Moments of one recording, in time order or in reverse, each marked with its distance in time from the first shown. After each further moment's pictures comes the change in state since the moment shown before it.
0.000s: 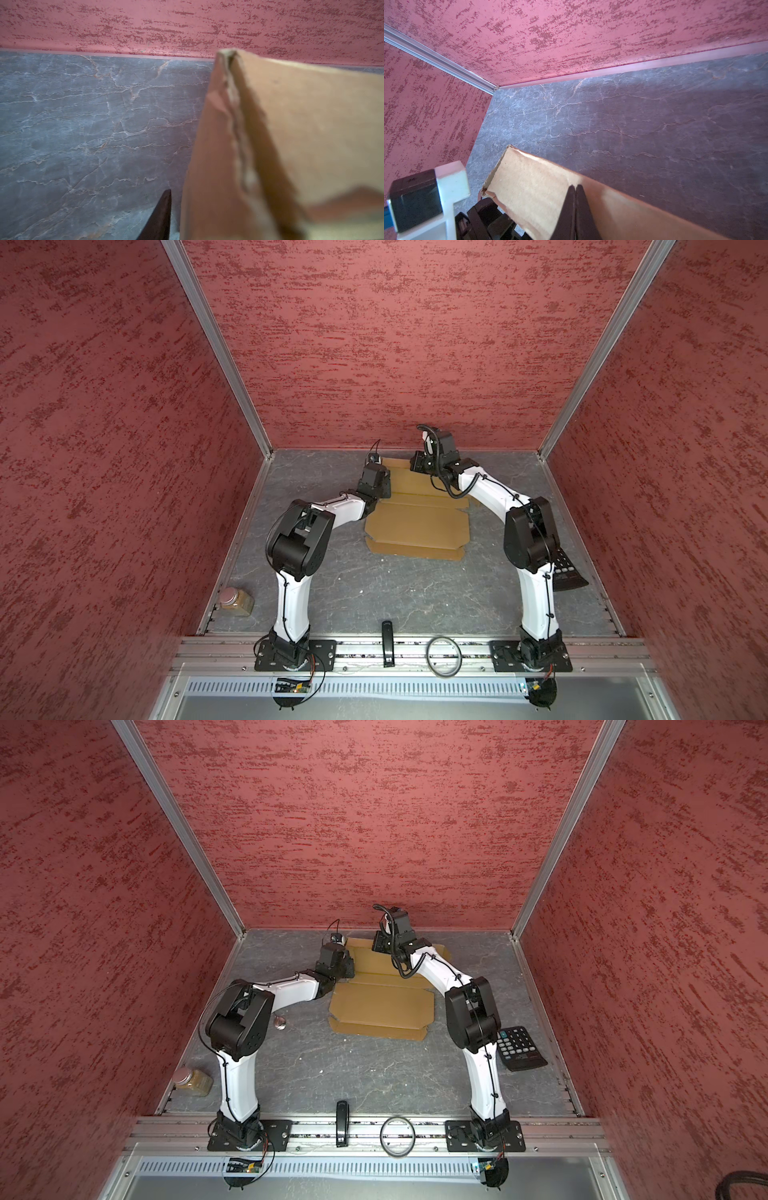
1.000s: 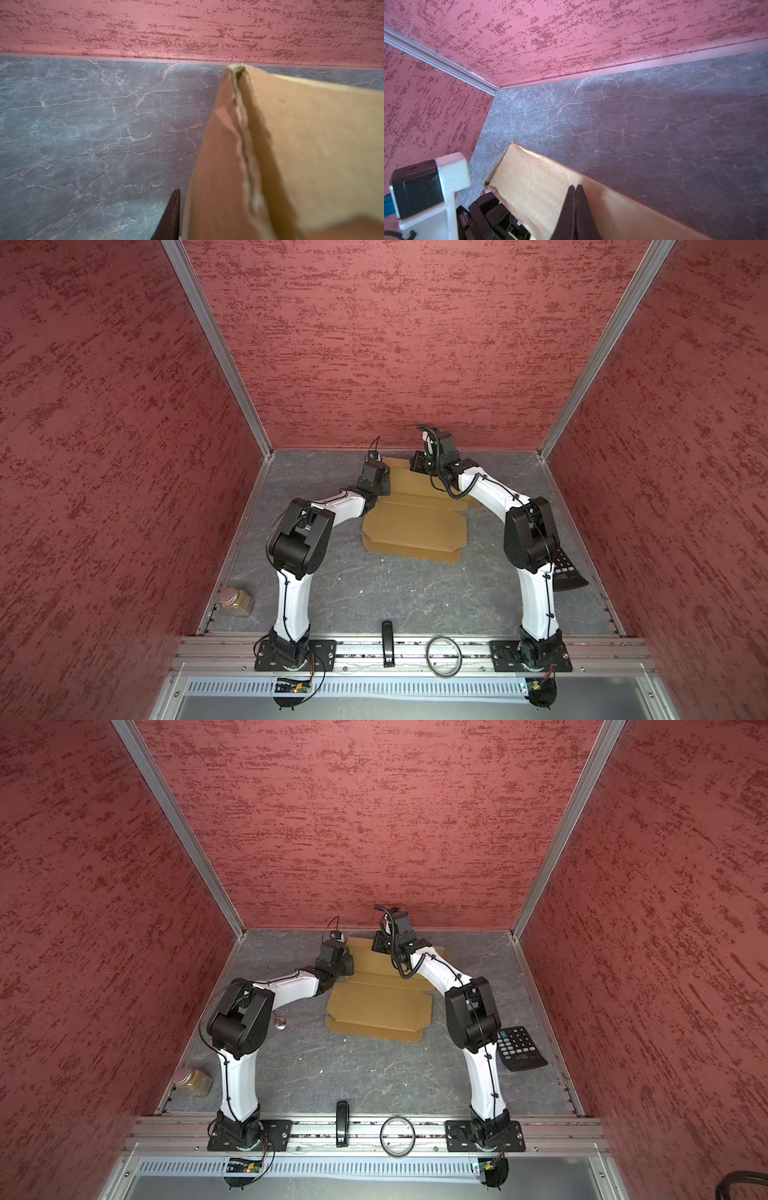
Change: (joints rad) left arm 0.004 0.015 0.047 -0.041 -0.018 0.009; right arm 0.000 0.000 -0.006 0.009 -0.015 0.012
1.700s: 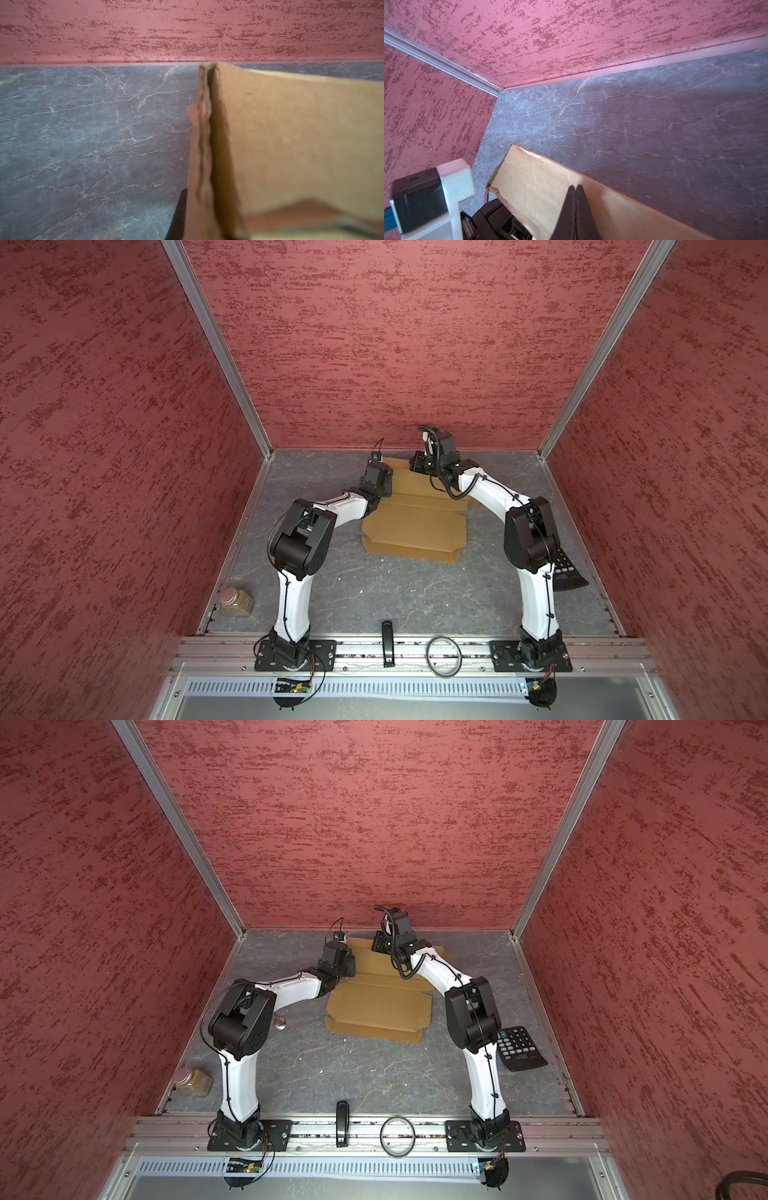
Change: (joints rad) left arm -0.022 0.000 -0.008 0.015 -0.051 0.040; right arm 0.000 -0.002 -0.011 0.020 -0.011 0.019
